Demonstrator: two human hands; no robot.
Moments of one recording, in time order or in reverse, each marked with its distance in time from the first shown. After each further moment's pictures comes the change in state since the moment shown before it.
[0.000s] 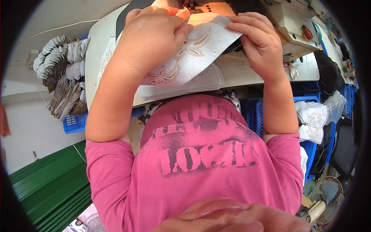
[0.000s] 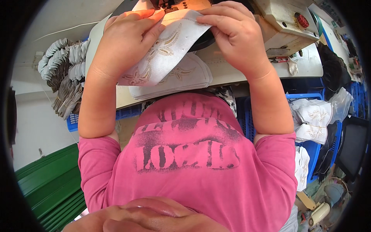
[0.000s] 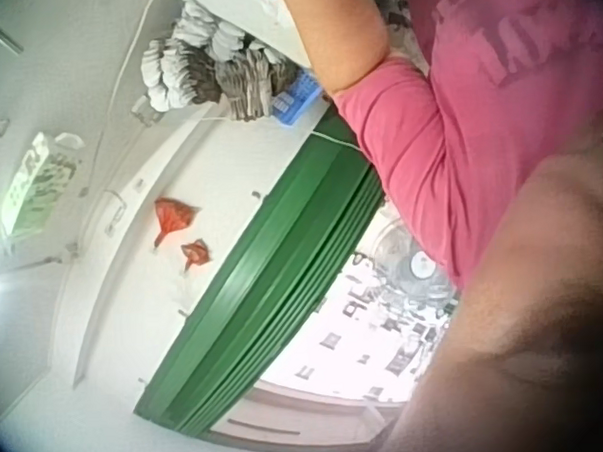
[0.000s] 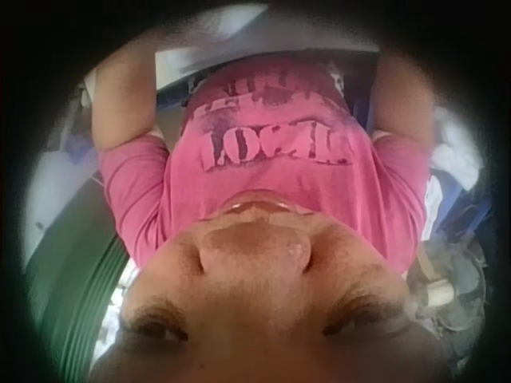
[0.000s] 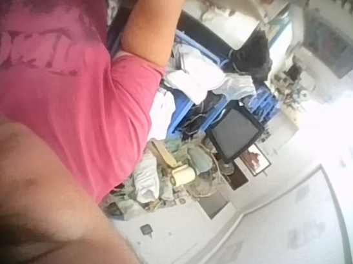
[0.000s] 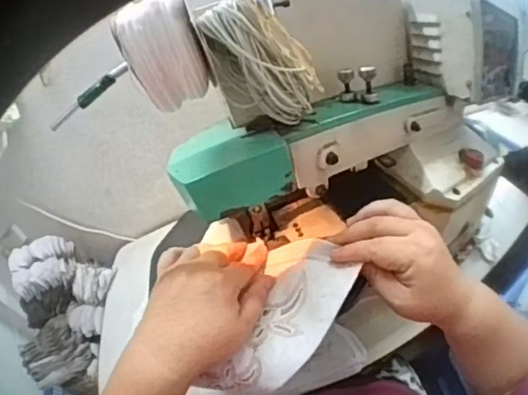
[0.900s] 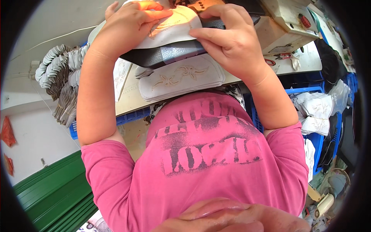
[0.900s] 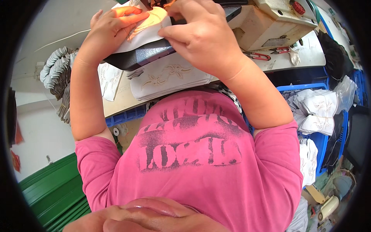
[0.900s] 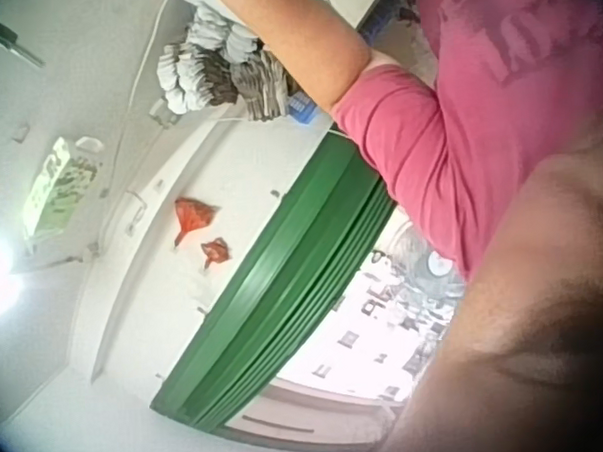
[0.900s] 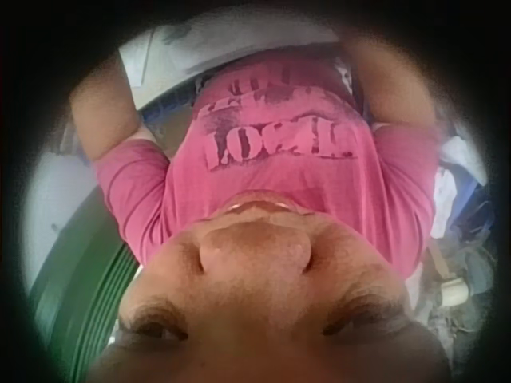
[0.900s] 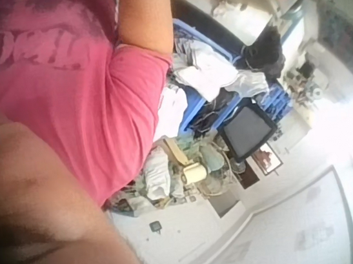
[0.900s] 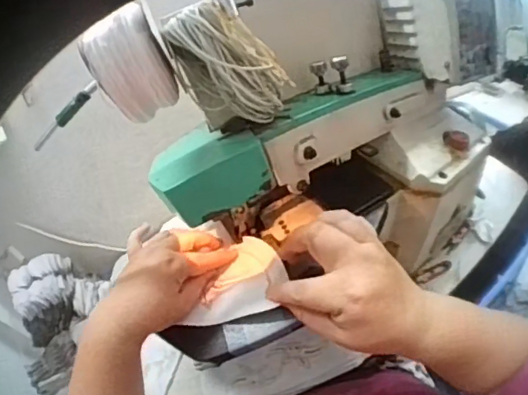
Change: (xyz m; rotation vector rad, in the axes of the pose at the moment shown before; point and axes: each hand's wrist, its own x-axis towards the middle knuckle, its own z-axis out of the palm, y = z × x) left_hand 0.015 -0.060 0.002 0.083 -0.118 0.164; right_hand 0.020 -0.044 0.020 0.032 0.147 -0.068
